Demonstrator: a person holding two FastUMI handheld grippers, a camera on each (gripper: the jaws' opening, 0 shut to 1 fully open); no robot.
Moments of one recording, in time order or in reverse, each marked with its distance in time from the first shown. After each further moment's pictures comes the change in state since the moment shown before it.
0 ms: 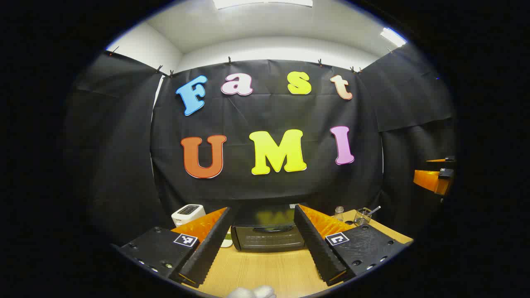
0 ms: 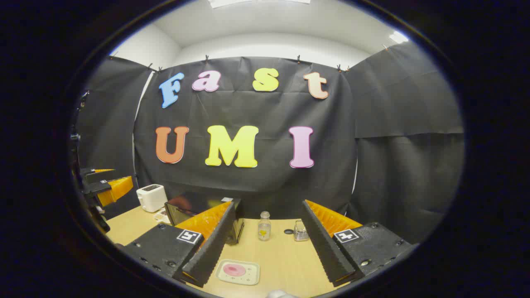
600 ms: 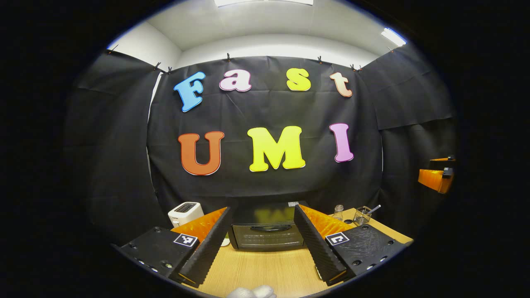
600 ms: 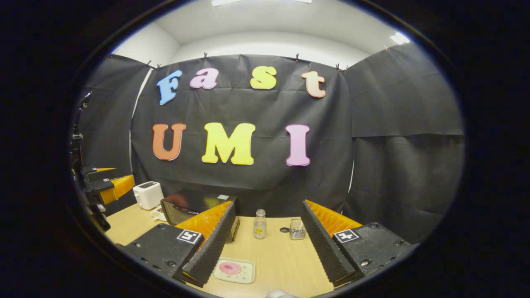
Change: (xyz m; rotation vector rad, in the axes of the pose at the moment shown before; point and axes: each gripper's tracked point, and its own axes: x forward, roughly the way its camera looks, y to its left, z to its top) left arm 0.016 -0.002 -0.007 -0.006 0.015 -0.007; right arm -0.001 -0.010 -0.003 -0.009 0.018 -0.024
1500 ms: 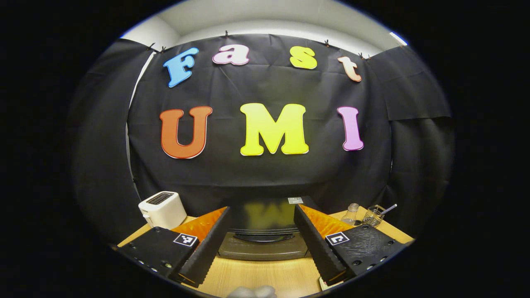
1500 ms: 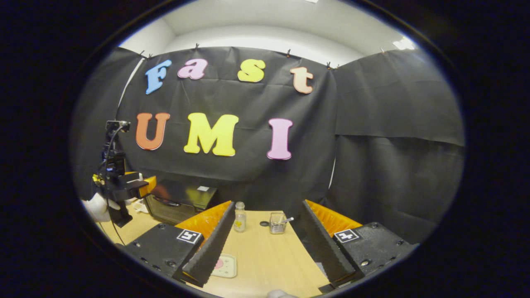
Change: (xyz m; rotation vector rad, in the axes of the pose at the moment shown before) left arm 0.152 -0.011 -0.081 -0.046 0.110 -0.025; right arm -0.013 -0.037 -0.002 -0.041 0.069 -0.138
